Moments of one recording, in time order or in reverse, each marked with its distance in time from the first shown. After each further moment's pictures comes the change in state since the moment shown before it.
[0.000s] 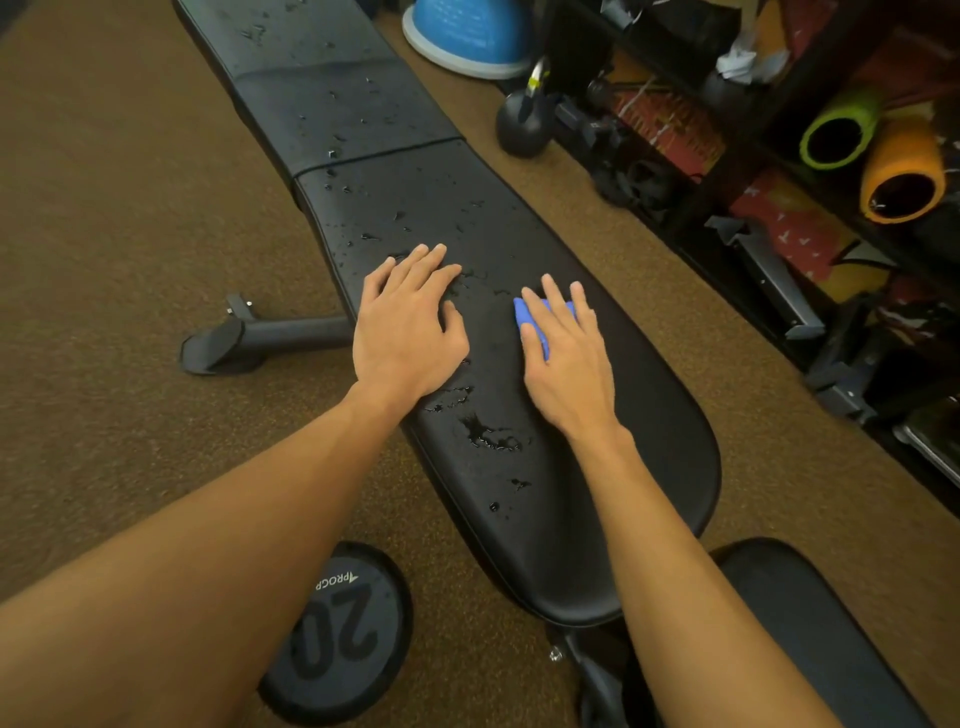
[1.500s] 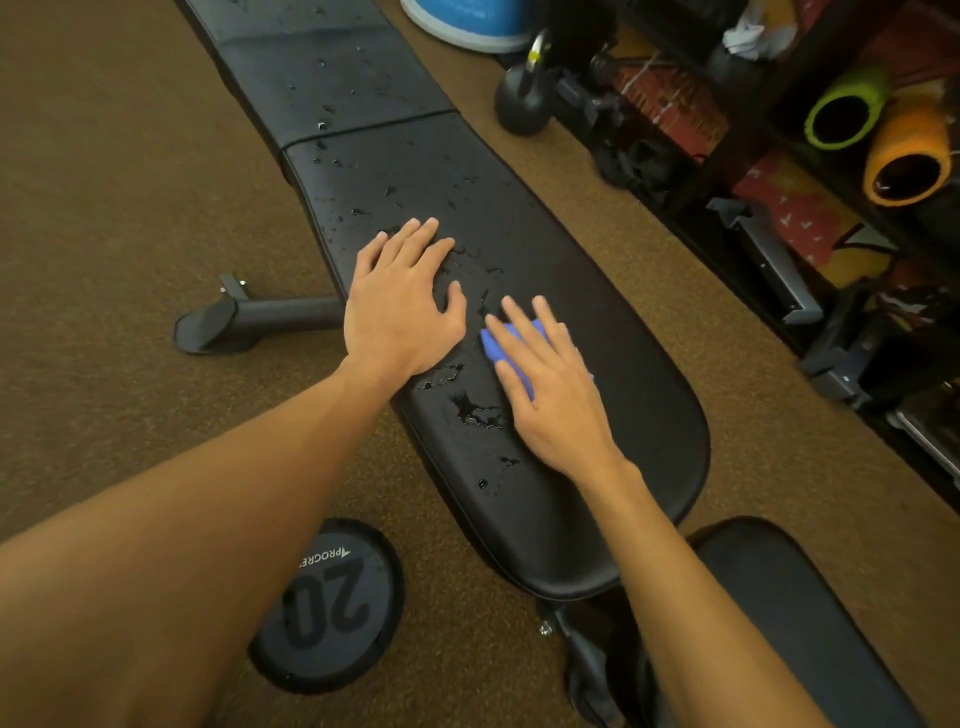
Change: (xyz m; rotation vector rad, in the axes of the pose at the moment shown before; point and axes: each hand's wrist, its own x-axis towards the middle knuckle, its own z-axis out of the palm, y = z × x) left_hand 0.000 0.005 -0.003 0.081 -0.010 0.010; right_hand -0.051 0.005 -0.006 -0.013 -0.095 -0.253
